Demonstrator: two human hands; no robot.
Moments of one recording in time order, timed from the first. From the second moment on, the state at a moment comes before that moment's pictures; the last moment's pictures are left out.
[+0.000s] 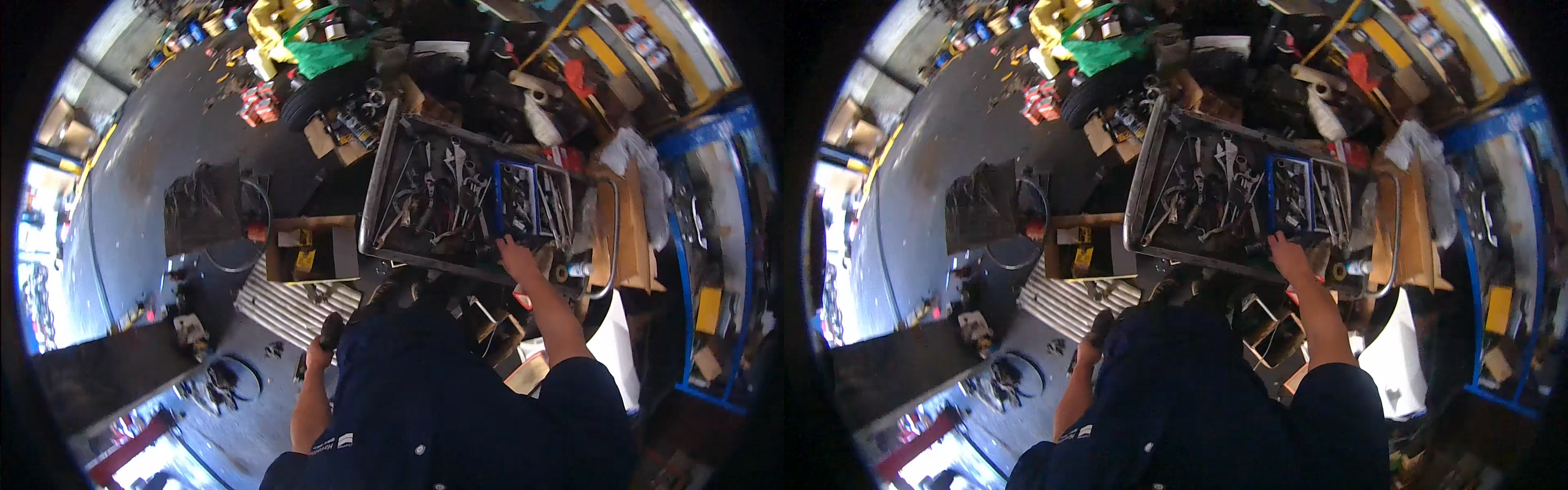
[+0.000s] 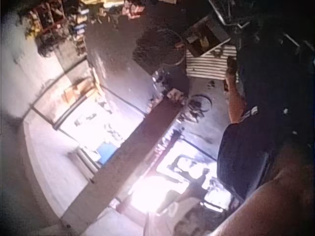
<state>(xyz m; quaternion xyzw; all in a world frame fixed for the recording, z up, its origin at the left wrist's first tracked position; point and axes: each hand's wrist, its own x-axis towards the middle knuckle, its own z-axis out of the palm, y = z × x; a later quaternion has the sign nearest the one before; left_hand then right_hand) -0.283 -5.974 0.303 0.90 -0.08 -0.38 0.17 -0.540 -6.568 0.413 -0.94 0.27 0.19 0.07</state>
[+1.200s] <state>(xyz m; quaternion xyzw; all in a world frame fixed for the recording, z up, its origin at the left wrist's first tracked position) -0.639 -5.920 0.347 0.65 0.64 -0.27 0.30 -0.458 -6.610 0.486 -0.68 0.45 0.13 0.56</state>
